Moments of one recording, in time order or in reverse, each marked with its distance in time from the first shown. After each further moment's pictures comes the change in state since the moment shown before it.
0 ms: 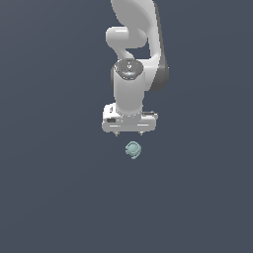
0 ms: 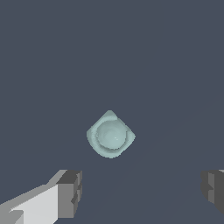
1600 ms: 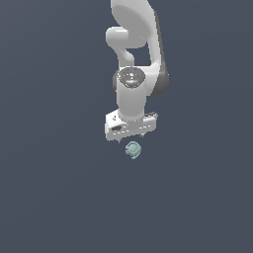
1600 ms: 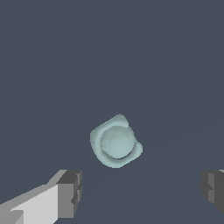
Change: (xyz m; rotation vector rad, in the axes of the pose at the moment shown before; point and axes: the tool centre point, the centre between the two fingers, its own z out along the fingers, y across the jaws) arm 0.008 -0.008 0.019 0.005 0.016 -0.239
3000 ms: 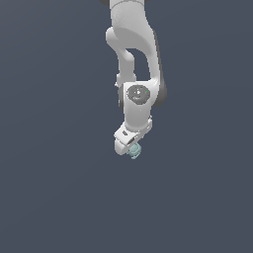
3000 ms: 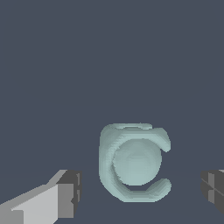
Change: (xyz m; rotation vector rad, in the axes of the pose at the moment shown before) arm 0.001 -0.016 0.058 -0.022 0.000 -0.529
